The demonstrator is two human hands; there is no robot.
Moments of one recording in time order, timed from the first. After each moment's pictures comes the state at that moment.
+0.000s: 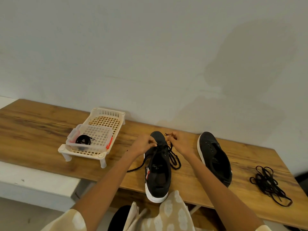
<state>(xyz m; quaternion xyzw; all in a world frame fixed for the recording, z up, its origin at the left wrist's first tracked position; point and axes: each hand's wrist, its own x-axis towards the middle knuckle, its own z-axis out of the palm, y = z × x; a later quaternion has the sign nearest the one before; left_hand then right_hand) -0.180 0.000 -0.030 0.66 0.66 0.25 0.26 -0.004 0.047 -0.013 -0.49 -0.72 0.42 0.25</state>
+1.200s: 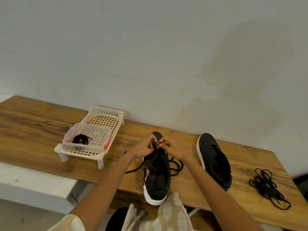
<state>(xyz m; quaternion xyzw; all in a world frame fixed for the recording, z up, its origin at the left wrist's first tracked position) -0.181 -0.004 -0.046 0.64 0.59 0.31 0.39 -0.013 0.042 -0.019 -0.43 -0.80 0.39 0.12</state>
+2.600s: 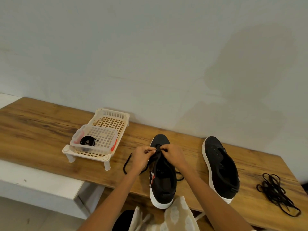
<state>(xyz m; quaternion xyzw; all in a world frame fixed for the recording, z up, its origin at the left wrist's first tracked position) -0.178 -0.032 -0.076 0.45 0.66 0.50 0.34 -0.040 0.033 -0.044 -0.47 -0.86 0.16 0.10</state>
